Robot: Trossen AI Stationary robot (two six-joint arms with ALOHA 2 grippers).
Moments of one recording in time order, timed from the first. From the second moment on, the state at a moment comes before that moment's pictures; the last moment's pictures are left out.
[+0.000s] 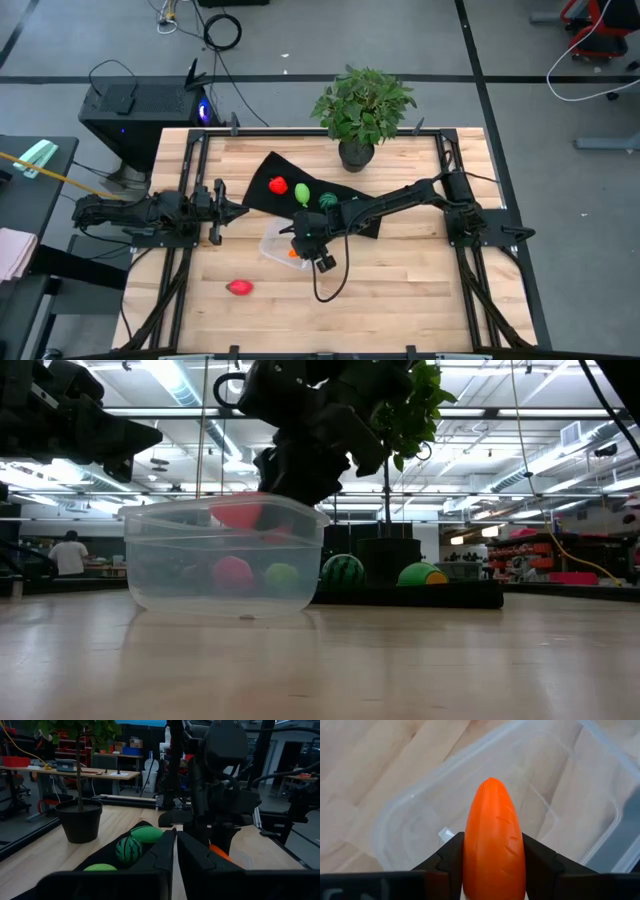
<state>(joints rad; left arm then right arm) -0.09 0.01 0.01 0.07 -0.18 -0.09 0.13 2.09 1.58 -0.45 -0.09 -0.37</state>
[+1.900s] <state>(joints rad) -0.09 0.01 0.01 0.07 -0.18 -0.09 0.05 1.83 1.83 -0.78 -0.06 -0.34</state>
